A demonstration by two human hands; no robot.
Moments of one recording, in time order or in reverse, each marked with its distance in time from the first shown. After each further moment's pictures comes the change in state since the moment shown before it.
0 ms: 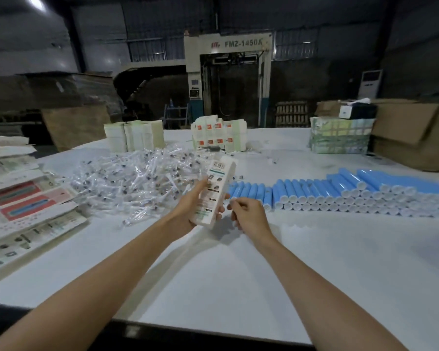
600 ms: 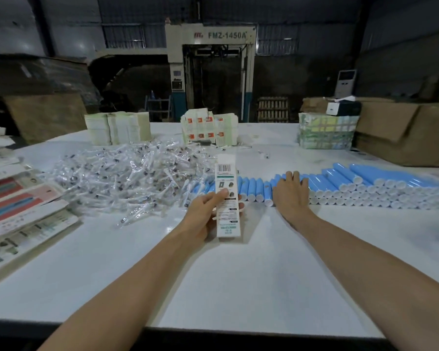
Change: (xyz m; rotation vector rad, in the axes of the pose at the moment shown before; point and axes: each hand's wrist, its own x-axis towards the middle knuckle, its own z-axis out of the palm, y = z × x) left_hand -0.018 -0.023 0.011 -0.139 -0.046 -0.052; right_hand 0.069 0.024 -0.079 -1.560 0.302 -0.092
